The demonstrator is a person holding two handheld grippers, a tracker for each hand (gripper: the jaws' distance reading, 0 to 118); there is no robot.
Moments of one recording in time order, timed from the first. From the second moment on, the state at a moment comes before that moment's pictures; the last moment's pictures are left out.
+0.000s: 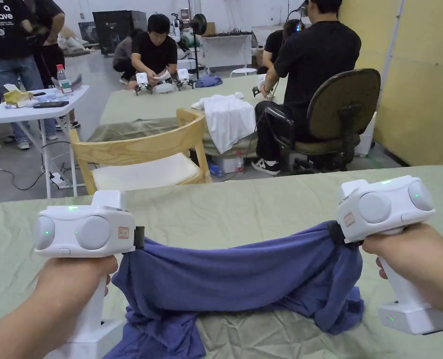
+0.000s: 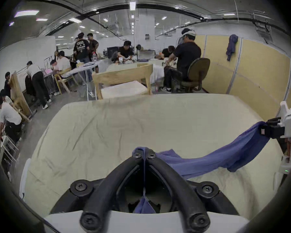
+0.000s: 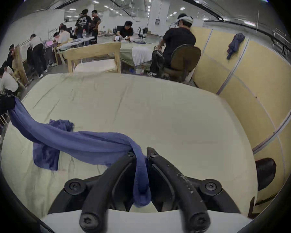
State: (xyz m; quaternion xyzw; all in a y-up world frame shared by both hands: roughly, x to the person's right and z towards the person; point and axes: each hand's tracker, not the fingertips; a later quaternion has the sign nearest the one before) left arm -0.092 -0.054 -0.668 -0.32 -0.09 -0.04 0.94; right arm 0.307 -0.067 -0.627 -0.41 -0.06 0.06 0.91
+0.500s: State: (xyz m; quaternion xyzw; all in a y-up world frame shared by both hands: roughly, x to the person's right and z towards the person) left arm -0.143 -0.070 -0.444 -0.39 -0.13 -0.05 0.91; right arm 0.281 -0.084 -0.379 -0.40 -0.03 0.08 0.91
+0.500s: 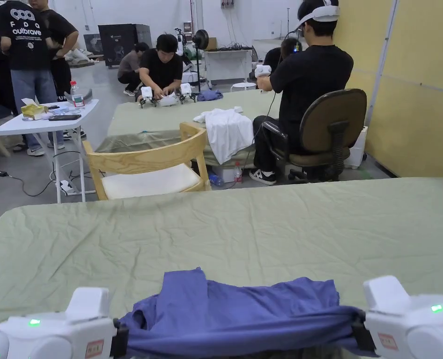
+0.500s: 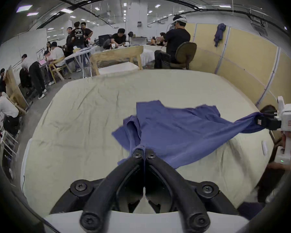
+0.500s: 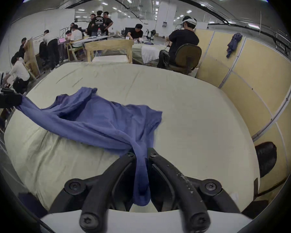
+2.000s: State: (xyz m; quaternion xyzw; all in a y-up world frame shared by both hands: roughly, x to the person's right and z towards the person) left arm -0.162 -0.128 -0.241 -0.44 -0.16 0.01 0.88; right arm 0.274 -0.160 -0.187 -0.43 -0.06 -0.02 0.90
